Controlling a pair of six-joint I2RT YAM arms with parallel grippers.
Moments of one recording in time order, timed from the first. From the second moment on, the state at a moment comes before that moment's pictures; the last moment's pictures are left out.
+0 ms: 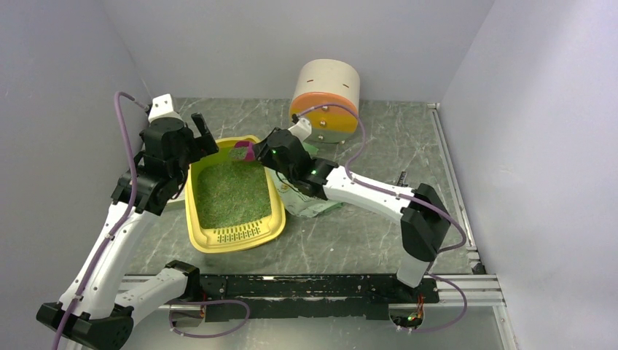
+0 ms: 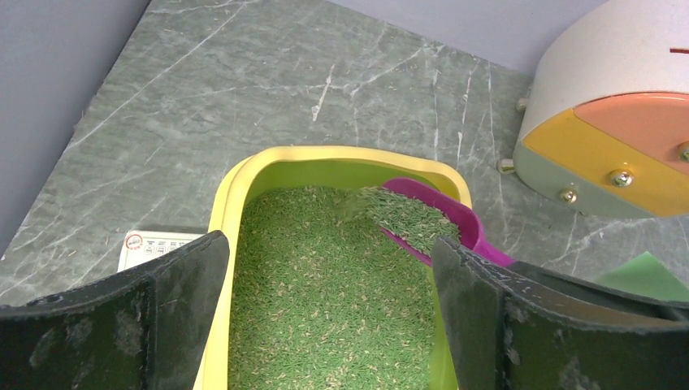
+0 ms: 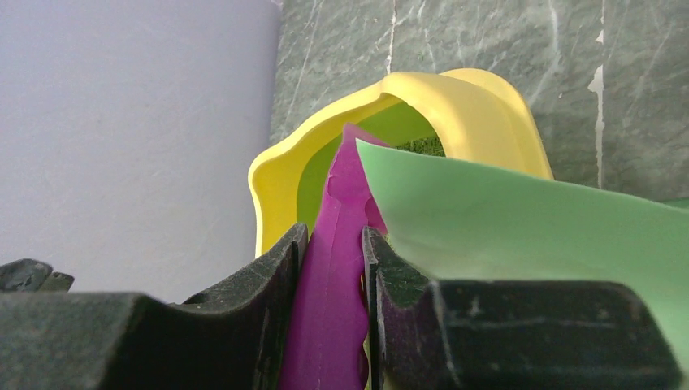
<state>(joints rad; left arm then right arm) -0.35 0.97 1.20 -0.64 -0.47 -0.43 0.98 1.75 1.41 -0.04 0.44 1.04</state>
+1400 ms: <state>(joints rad) -0.35 0.99 1.20 -0.63 -0.44 -0.46 1.17 1.64 1.42 -0.32 0.35 0.61</state>
